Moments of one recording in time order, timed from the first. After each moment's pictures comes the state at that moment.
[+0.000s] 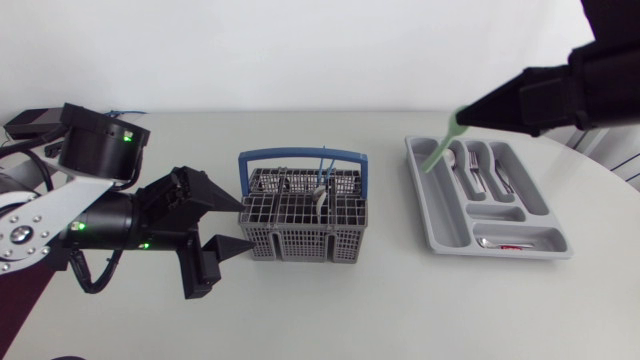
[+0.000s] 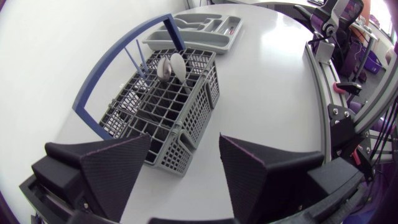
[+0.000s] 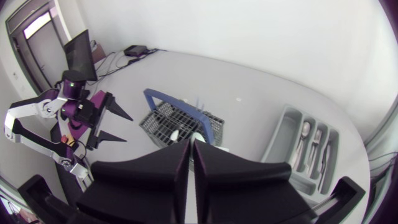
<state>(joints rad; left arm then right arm) -0.42 1.17 0.73 -0.37 0.41 0.71 0.30 1.06 1.27 -0.88 -0.33 -0.05</state>
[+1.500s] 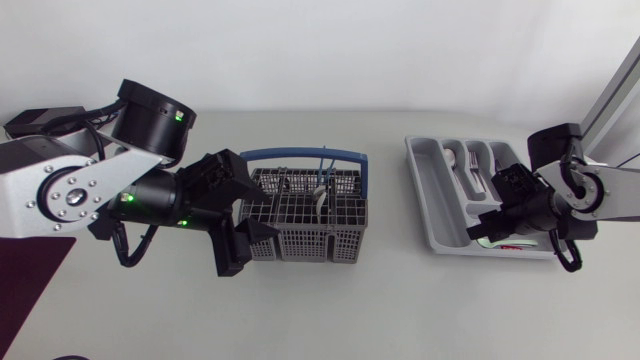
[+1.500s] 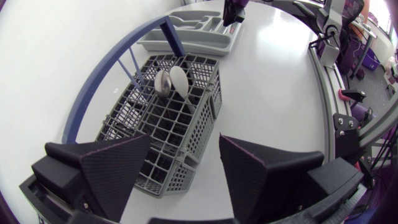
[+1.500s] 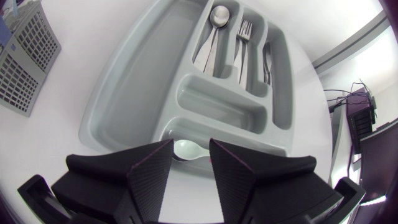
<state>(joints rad) -0.50 1.34 0.87 -0.37 0.36 0.69 -0.07 1.49 0.74 -0.27 0.12 -0.34</state>
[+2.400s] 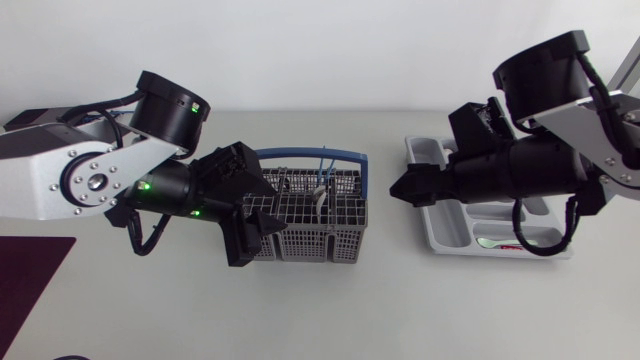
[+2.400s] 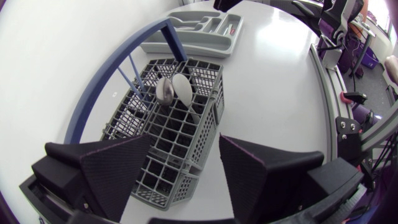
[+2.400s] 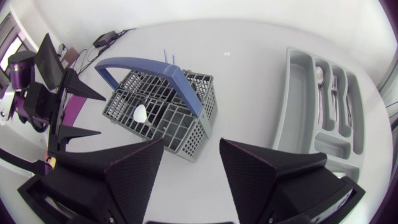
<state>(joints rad) -0.51 1.40 0.92 -0.37 0.36 0.69 0.41 1.22 0.93 -0.52 -0.18 0.21</state>
